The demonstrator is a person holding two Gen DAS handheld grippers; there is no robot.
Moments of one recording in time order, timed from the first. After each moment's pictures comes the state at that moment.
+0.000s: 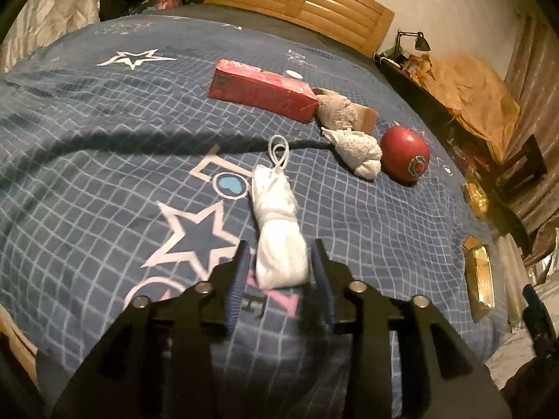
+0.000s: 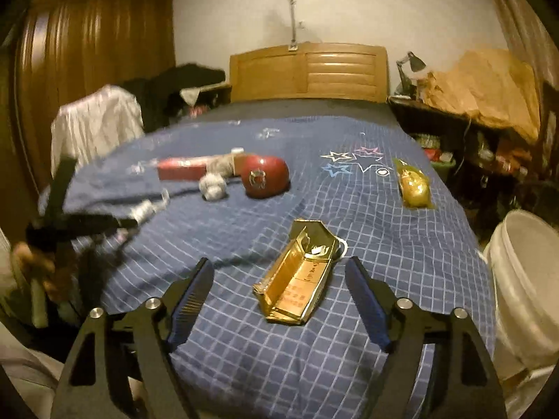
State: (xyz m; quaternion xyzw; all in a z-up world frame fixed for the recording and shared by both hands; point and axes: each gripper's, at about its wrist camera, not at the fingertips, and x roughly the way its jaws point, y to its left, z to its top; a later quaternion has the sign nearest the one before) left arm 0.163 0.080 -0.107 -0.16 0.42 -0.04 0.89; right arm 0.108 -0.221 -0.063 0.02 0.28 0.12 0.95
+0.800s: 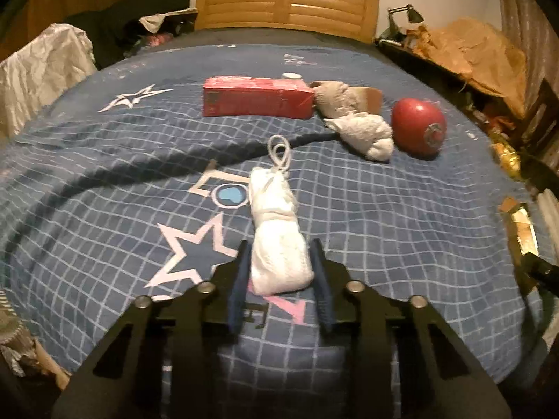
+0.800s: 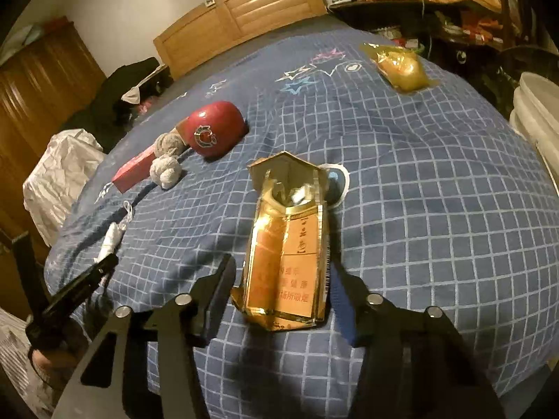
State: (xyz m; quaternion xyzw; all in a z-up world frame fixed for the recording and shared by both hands) left arm 0.169 0.048 -0.114 -0.04 0.41 0.01 0.91; right arm 0.173 -0.221 -0.120 0.18 0.42 0.05 0.89
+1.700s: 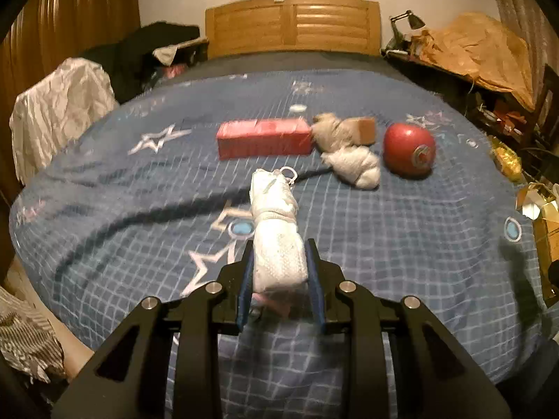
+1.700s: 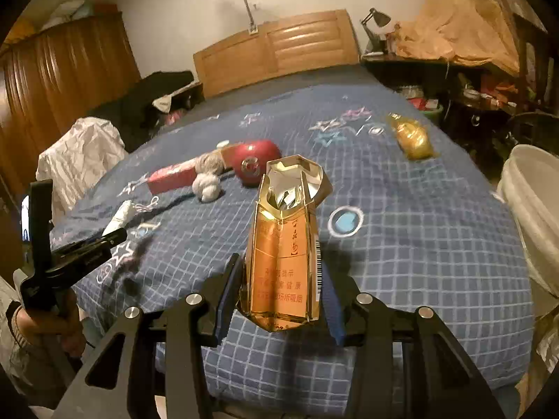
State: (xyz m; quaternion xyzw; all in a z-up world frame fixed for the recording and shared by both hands) left arm 0.148 0.017 -0.065 0.01 0.37 0.05 0.93; right arm 0.114 -0.215 -0.067 0.11 0.33 0.08 0.93
